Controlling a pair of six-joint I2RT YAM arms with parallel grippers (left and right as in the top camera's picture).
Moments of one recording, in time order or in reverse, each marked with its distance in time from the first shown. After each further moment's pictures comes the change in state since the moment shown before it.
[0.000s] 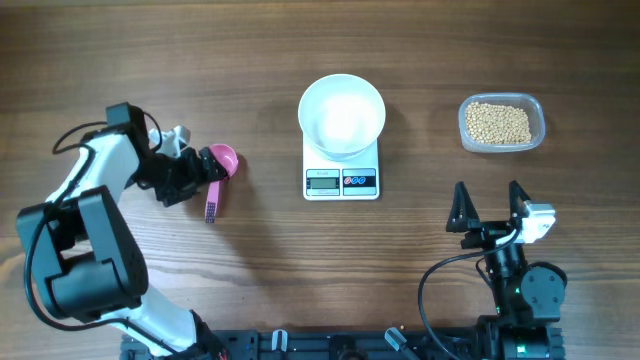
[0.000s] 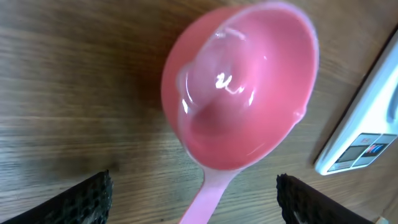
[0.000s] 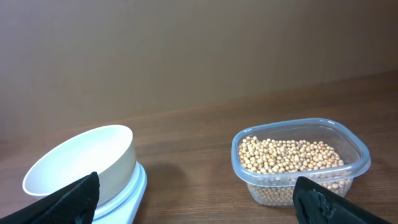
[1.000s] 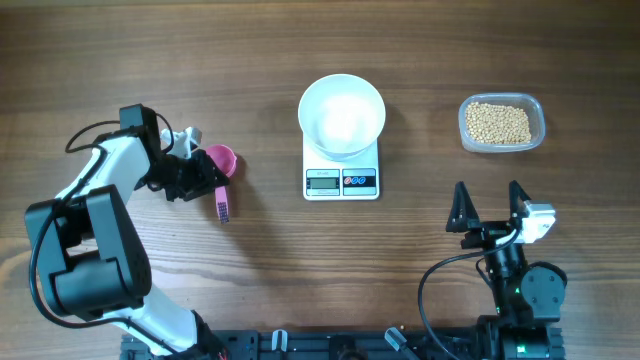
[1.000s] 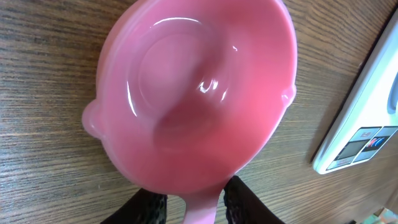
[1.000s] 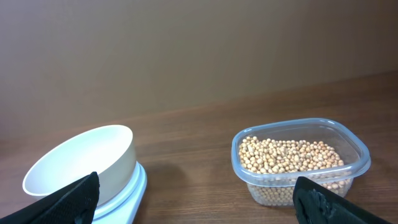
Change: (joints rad) left arm -0.042 0.000 -0.032 0.052 0.024 -0.006; right arm 0.000 0.000 0.000 0.000 0.000 0.000
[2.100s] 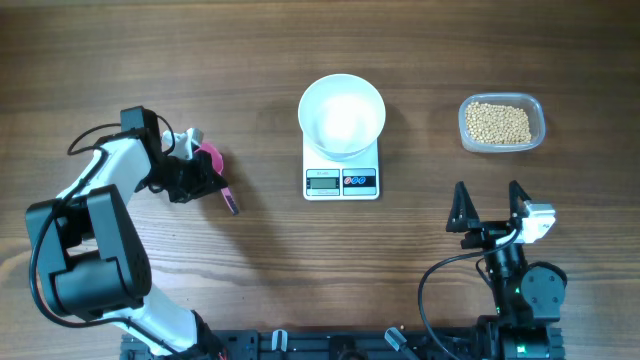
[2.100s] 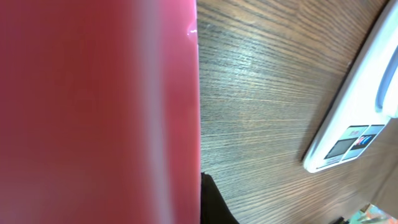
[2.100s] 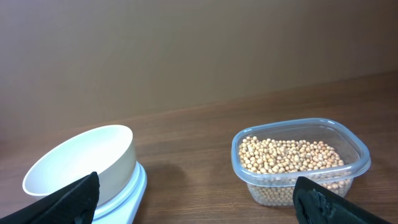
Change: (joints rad) left arm 0.000 0.000 -0.016 0.018 0.039 -0.016; right arm 0.000 0.000 0.000 0.000 0.000 0.000
